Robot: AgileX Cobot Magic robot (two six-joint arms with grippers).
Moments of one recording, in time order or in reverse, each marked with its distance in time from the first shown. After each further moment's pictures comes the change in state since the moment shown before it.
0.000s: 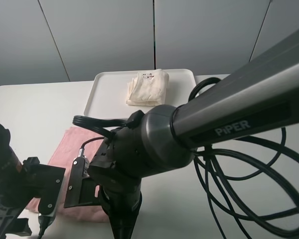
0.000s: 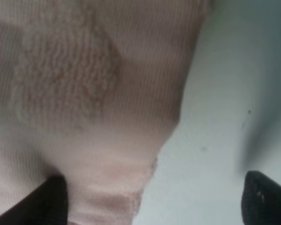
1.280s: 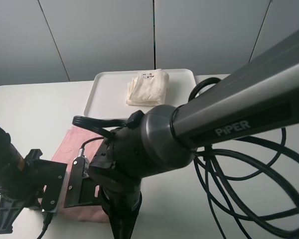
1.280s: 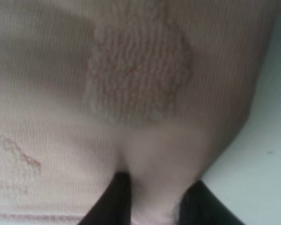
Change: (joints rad) left arm -0.001 0.004 0.002 0.178 -0.096 -0.114; right arm 0.000 0.000 0.000 -0.006 0.002 0.009
